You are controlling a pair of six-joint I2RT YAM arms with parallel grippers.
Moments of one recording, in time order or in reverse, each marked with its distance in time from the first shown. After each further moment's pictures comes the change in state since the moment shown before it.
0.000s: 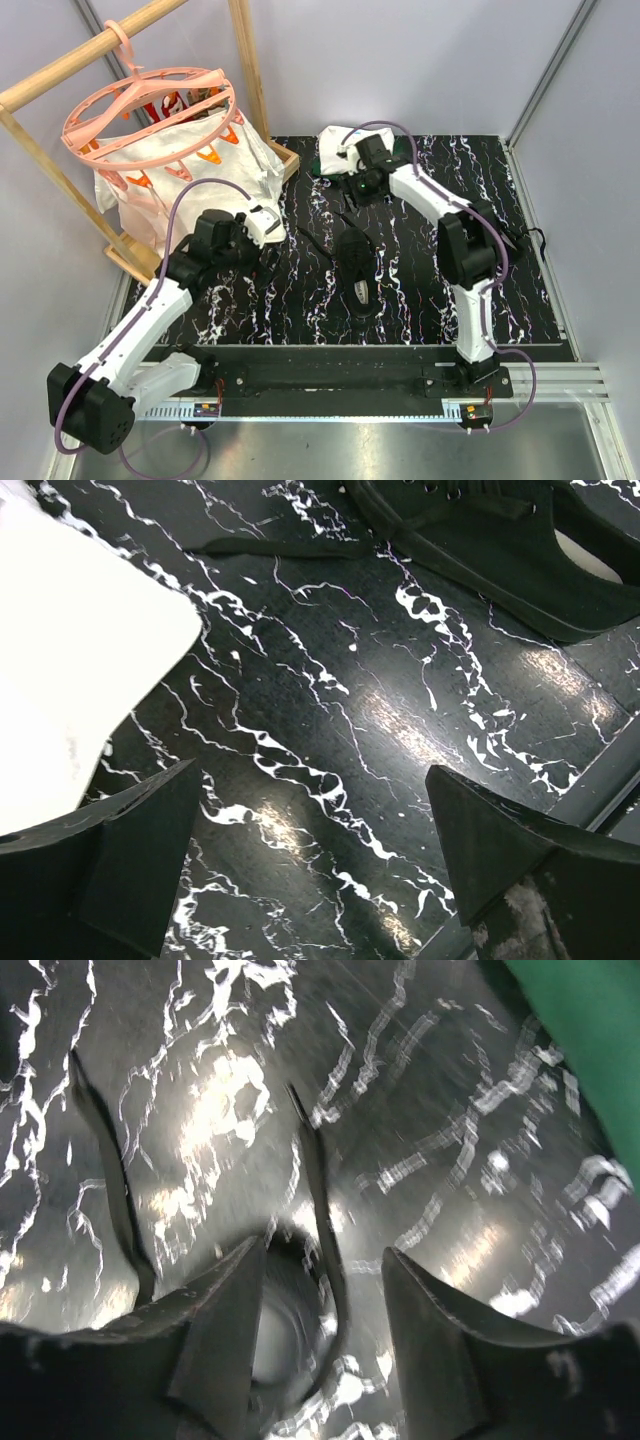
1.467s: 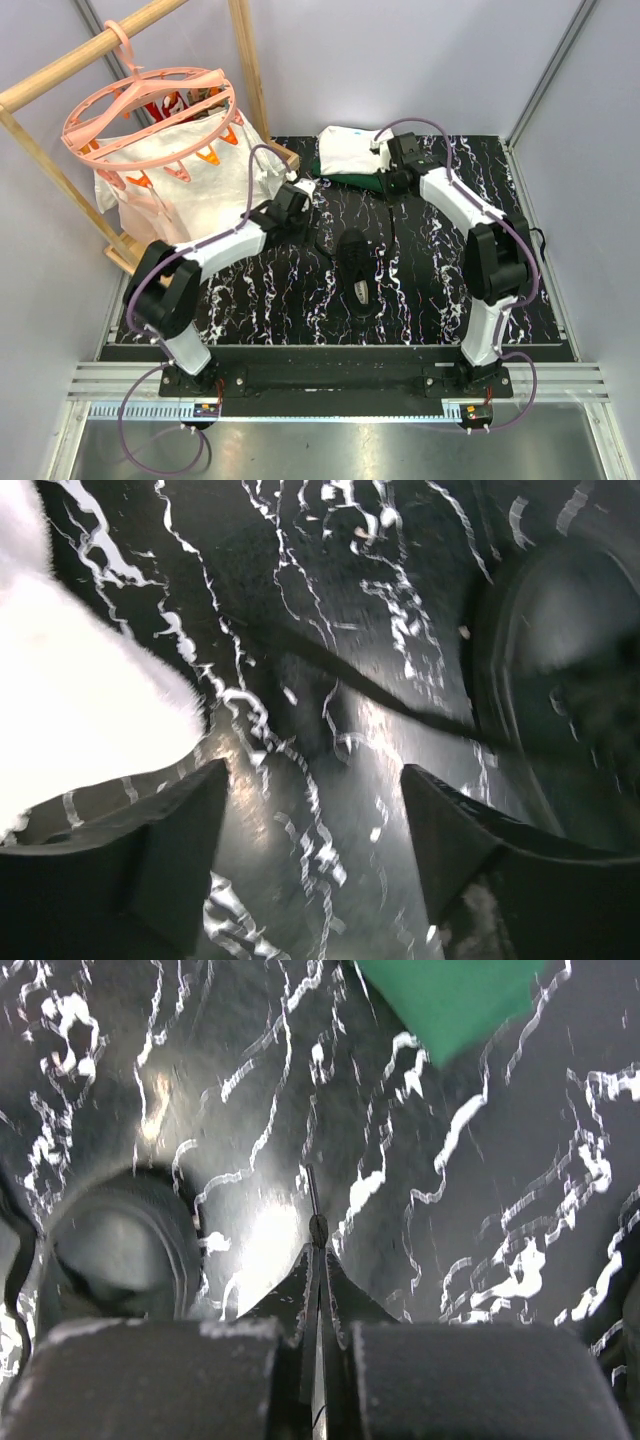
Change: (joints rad) left arm -0.178 0.684 0.303 0.225 -0.441 -0.476; right arm -0.084 -0.160 -0.159 0.014 0.151 -0.029
